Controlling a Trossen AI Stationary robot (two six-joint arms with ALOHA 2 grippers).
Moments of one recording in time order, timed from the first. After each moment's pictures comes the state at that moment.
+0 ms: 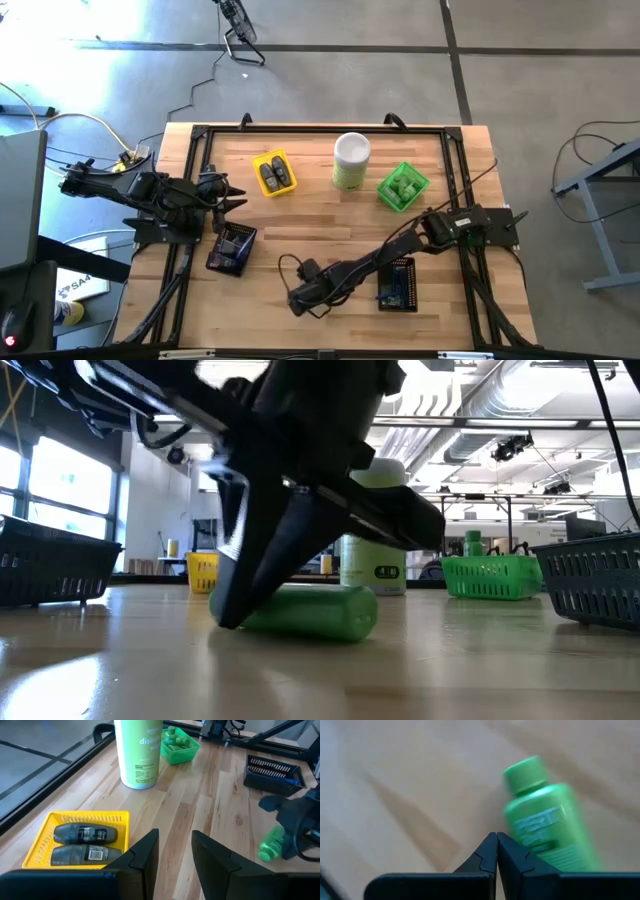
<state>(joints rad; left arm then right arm) -0.23 0.46 0.61 -0.61 -0.46 -0.35 0.43 2.40 1.96 -0.73 0.16 1.37</state>
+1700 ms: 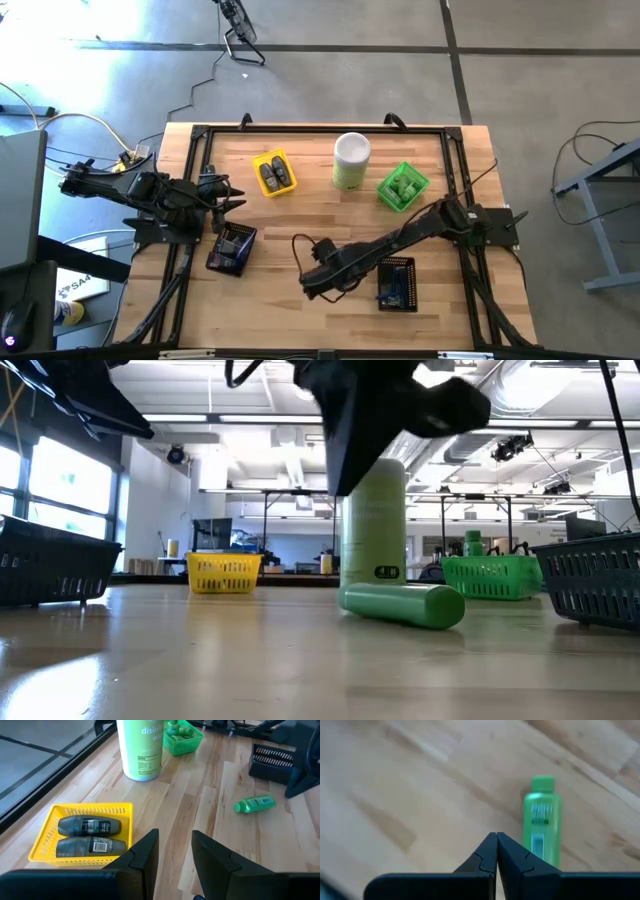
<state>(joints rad) -0.23 0.46 0.61 -0.65 -0.46 -0.35 0.40 2.22 1.99 -1.14 0.23 1.38</state>
